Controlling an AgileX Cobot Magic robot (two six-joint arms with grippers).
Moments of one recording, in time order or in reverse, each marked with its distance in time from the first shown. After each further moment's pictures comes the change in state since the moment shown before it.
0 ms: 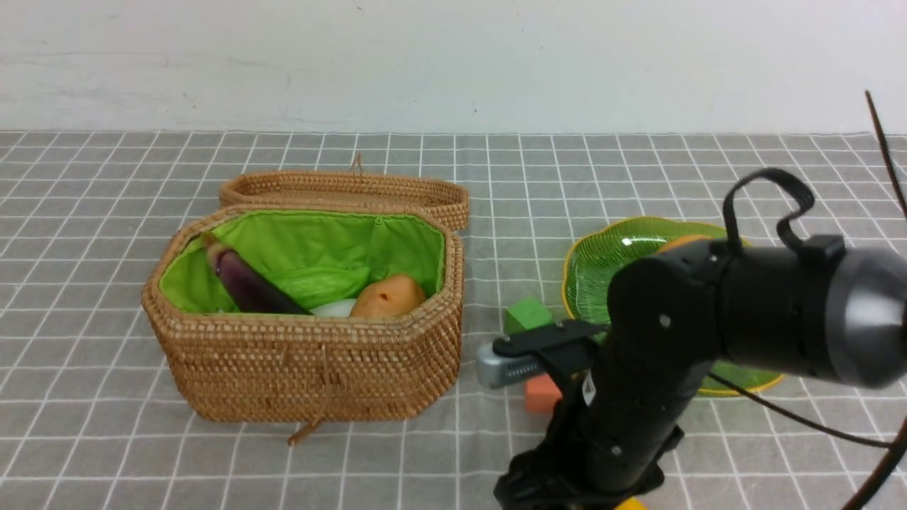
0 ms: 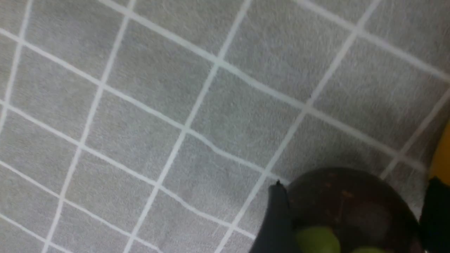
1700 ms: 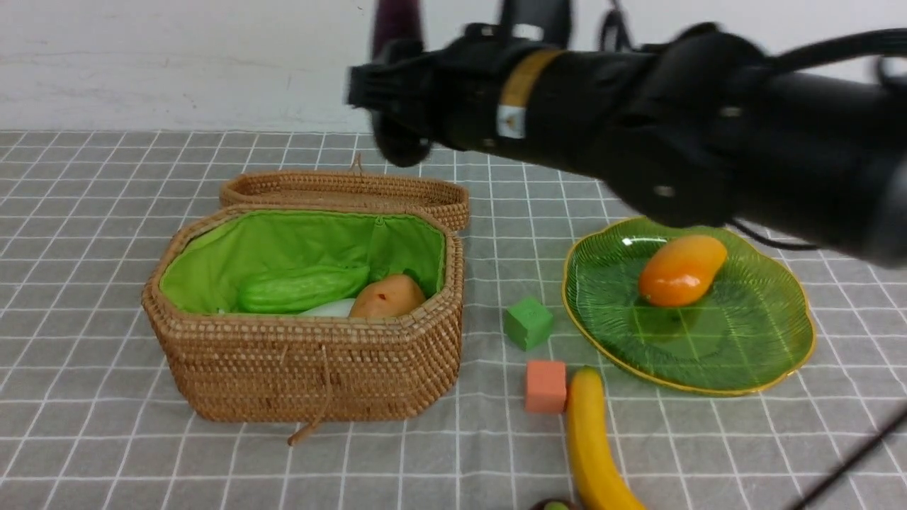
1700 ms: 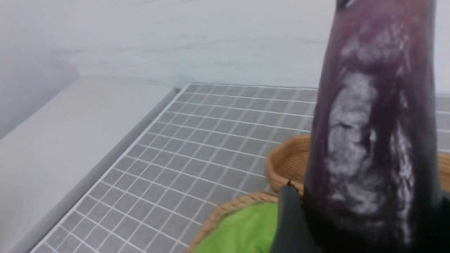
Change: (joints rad) right arm 0.071 0.047 -0.461 -0.636 -0.765 0.688; left arm 0.000 0.000 0.000 0.000 0.000 0.000
